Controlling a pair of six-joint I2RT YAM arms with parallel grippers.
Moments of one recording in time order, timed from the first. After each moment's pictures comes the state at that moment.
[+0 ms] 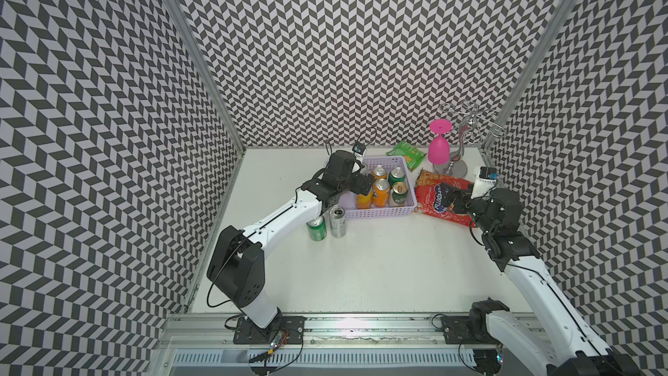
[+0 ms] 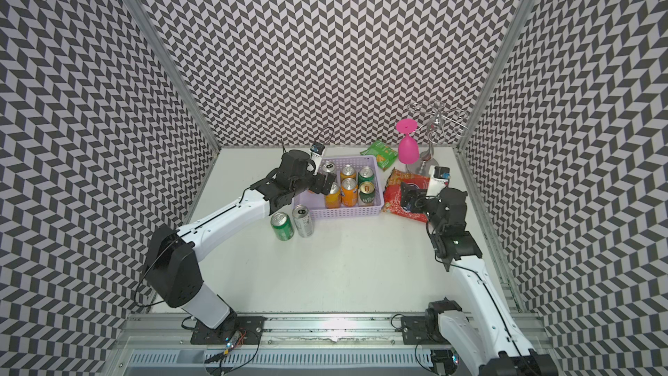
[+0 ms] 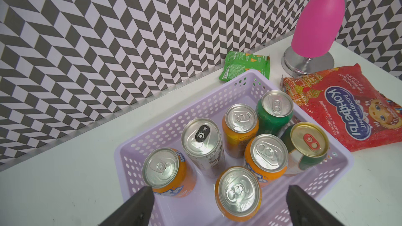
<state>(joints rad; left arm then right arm) -0.61 1.67 1.37 -0.23 -0.12 0.01 0.06 0.90 0.67 -0.04 -0.13 0.23</state>
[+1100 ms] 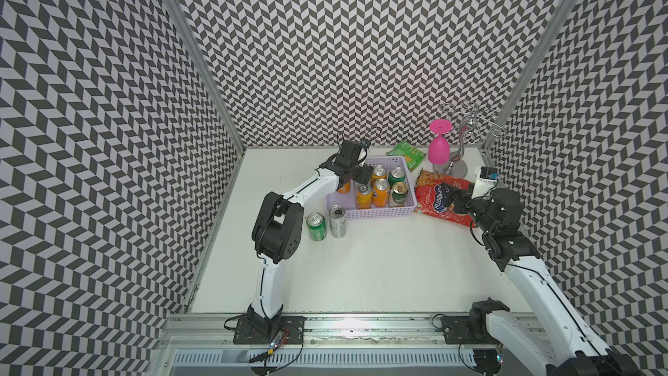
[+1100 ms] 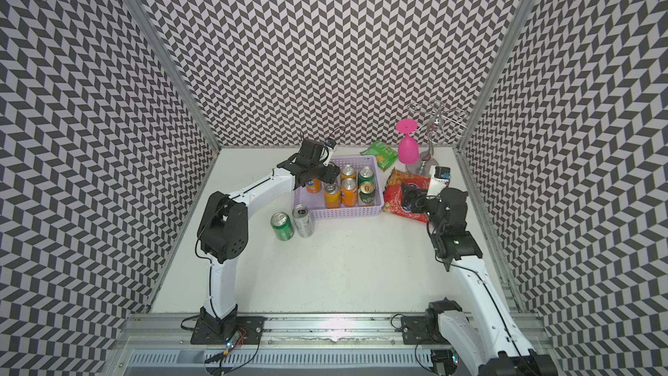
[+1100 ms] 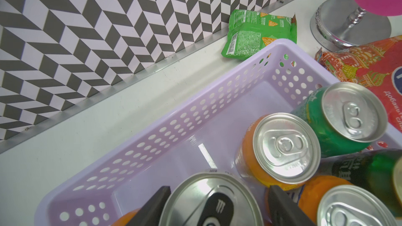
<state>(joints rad) -0.53 2.08 1.71 -0.32 0.02 0.05 0.06 0.90 0.67 -0.04 -0.14 0.23</state>
